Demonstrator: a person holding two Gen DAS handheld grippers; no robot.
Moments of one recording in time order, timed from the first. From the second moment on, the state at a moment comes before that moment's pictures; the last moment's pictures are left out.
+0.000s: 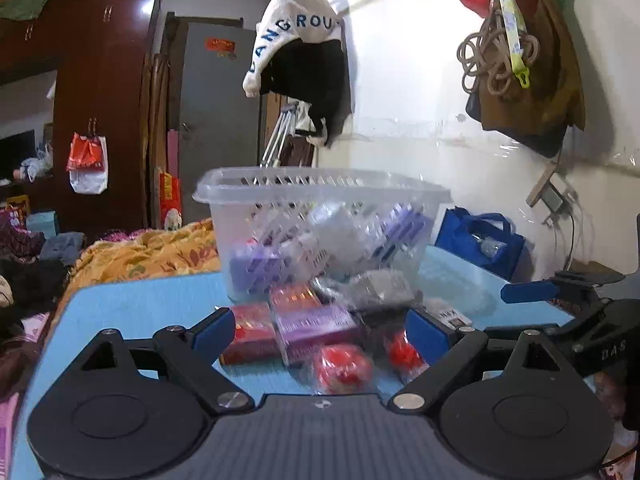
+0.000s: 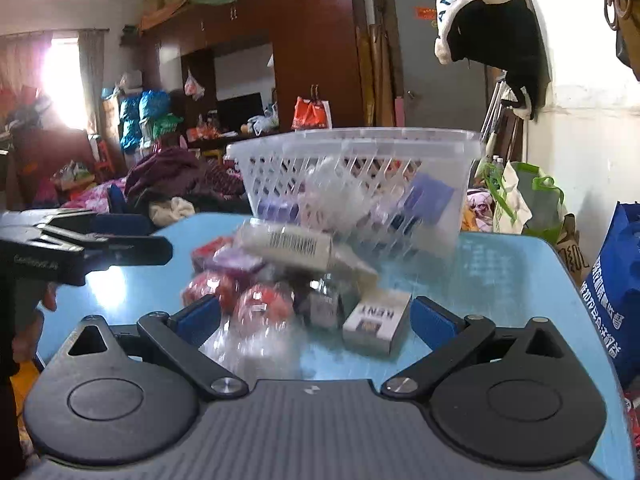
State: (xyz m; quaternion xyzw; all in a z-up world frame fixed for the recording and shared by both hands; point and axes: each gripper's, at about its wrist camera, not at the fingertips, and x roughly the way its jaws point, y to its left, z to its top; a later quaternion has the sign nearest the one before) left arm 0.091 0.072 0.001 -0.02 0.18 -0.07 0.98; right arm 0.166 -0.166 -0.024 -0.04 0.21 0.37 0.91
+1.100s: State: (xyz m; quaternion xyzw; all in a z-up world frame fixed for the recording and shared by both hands) left arm 0.124 0.045 -0.024 0.02 0.25 -0.06 0.97; right arm 0.152 -0.170 -0.050 -0.06 0.20 0.37 0.90
